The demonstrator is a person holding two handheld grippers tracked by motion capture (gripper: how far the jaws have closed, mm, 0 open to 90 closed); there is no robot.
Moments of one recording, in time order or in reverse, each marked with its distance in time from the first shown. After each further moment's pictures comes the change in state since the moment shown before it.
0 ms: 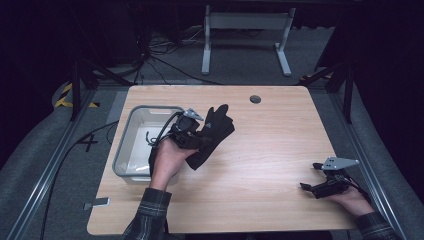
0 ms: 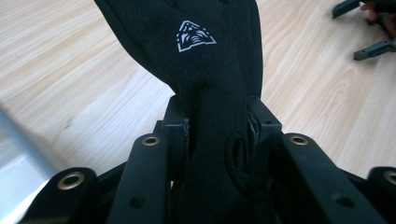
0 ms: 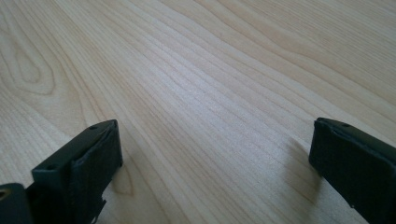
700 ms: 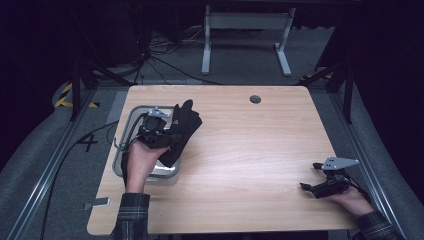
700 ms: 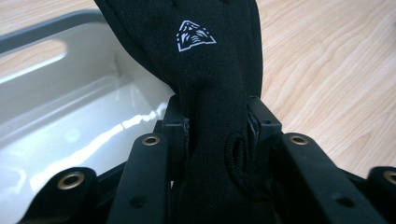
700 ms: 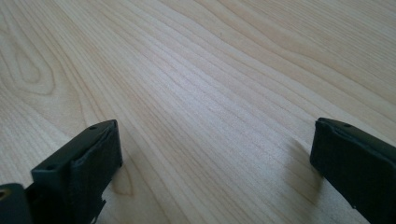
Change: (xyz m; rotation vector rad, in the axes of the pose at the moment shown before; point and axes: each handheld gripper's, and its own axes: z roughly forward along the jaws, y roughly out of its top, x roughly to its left) left arm 0.047 -0.044 -0.041 -0.028 0.142 -0.150; right arm 0.000 0.000 0.000 -0.001 0.003 0.002
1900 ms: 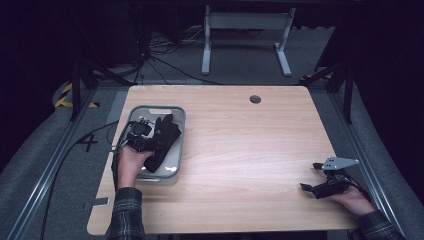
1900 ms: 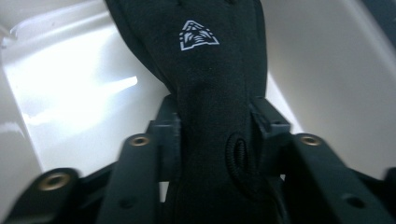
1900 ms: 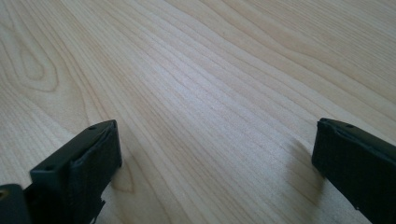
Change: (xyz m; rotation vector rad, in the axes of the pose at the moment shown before) left arm 0.068 -0.041 0.044 0.192 0.084 -0.146; right arm -0.001 0.000 0.000 0.003 0.012 -0.009
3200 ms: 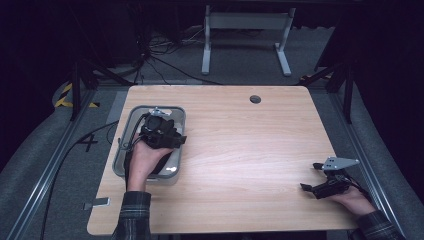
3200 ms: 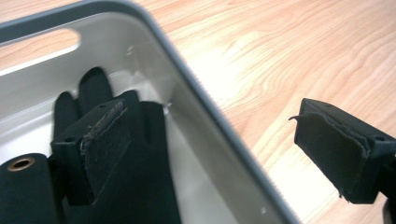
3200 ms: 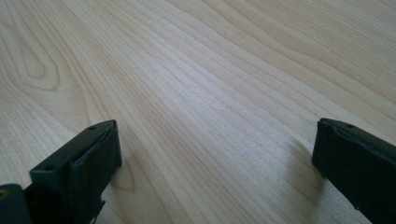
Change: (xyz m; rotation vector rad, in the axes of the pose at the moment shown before) left arm -0.072 0.029 -0.033 -0.202 -0.064 0.125; right arm 0.000 0.000 0.000 0.000 0.004 -0.004
